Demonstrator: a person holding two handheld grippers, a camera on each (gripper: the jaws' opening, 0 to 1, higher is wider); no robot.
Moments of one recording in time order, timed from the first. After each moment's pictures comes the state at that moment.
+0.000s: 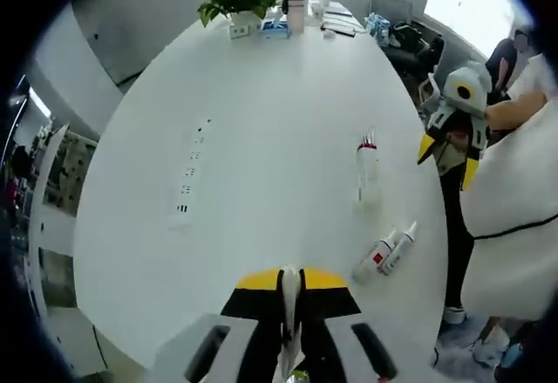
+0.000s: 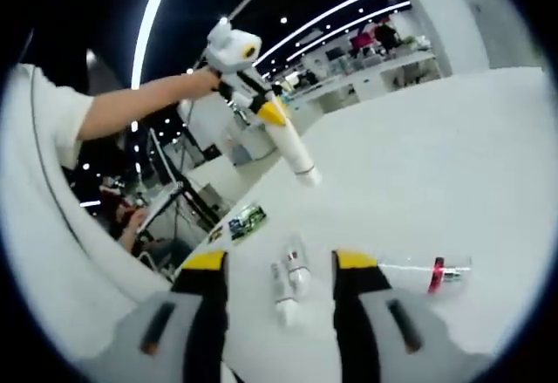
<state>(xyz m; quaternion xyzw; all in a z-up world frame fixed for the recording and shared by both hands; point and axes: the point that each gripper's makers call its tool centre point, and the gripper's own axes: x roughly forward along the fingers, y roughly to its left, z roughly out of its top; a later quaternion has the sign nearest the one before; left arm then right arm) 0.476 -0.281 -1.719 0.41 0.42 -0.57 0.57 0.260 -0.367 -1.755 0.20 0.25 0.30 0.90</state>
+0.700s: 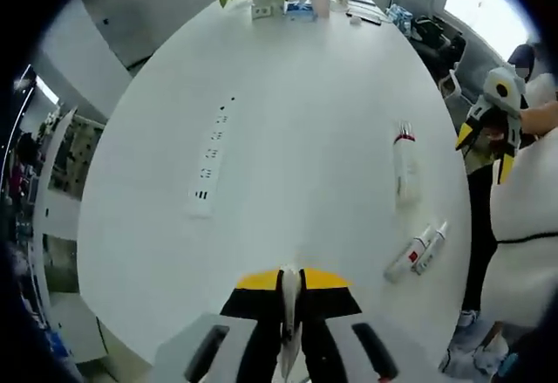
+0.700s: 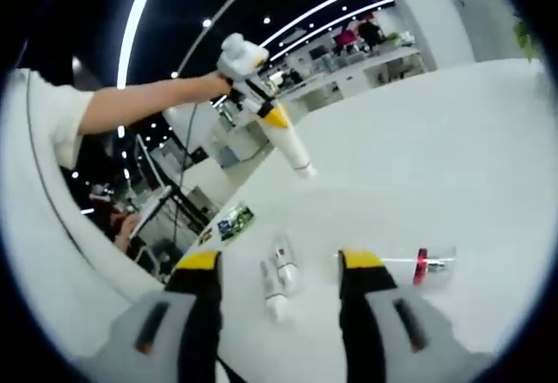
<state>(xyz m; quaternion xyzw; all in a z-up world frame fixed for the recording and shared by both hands) 0.521 -0.284 -1.745 0.41 0.44 -0.53 0.60 0.263 -0.380 -1.757 0.20 0.26 0.27 0.90</state>
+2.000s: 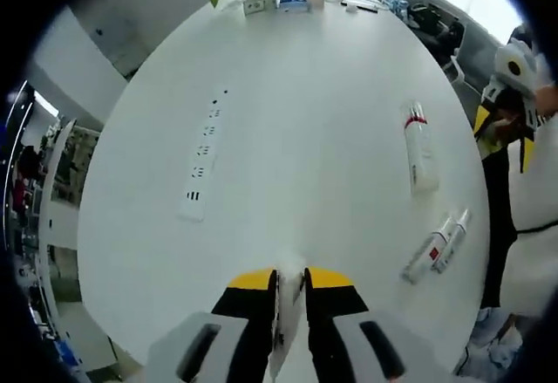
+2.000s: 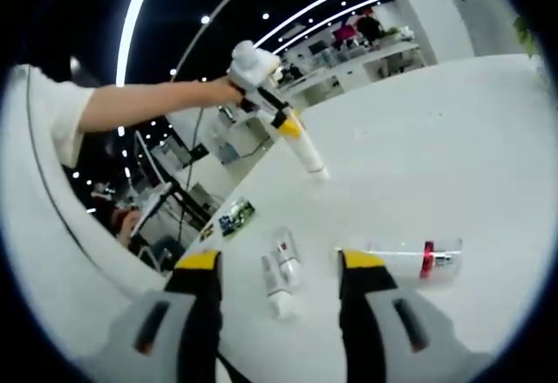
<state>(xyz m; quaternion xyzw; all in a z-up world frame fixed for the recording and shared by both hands) 0.515 -0.282 -1.789 0.44 0.43 -0.53 0.58 0.261 -0.373 -1.764 0.21 0.27 0.28 0.90</state>
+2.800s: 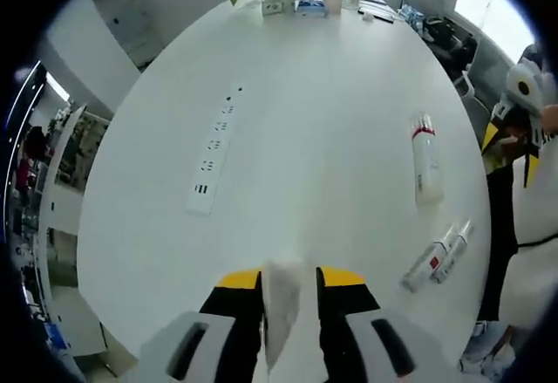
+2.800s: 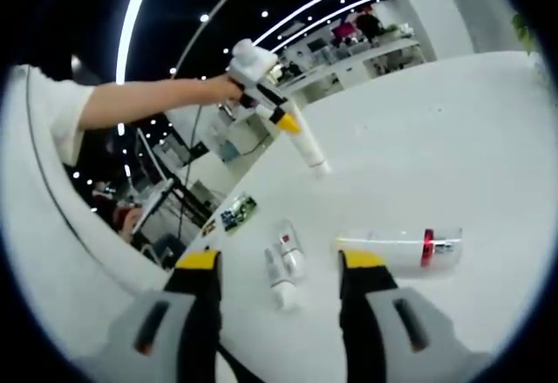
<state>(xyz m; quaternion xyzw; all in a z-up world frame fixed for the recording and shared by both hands) 0.520 -0.281 -1.781 0.42 0.42 -0.52 0.61 0.247 -0.373 -1.767 0.21 0.28 0.28 0.90</state>
